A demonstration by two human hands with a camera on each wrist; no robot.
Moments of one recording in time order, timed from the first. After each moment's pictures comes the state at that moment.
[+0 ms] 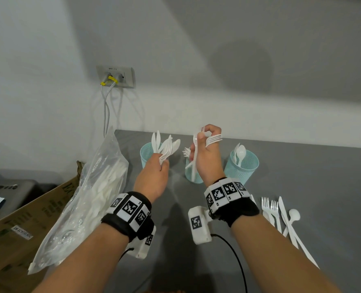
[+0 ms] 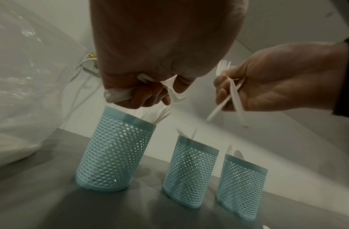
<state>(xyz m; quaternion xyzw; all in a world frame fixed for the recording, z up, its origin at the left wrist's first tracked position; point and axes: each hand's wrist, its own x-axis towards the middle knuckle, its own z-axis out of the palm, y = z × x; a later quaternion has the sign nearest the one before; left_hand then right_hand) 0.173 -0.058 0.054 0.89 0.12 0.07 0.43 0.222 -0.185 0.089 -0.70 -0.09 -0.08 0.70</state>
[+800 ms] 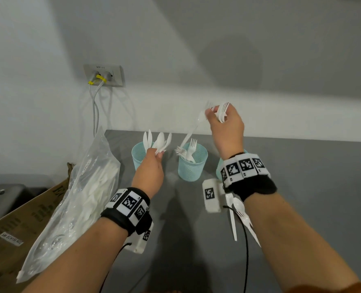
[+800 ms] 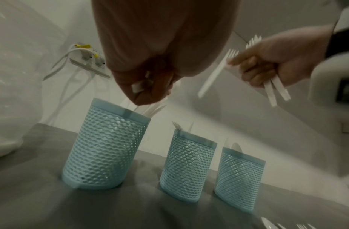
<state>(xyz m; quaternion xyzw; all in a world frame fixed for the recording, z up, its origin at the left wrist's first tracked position) 0.187 -0.068 0.054 0.89 0.09 0.09 0.43 0.254 -0.229 0.141 -0.80 -0.02 -0.22 0.55</state>
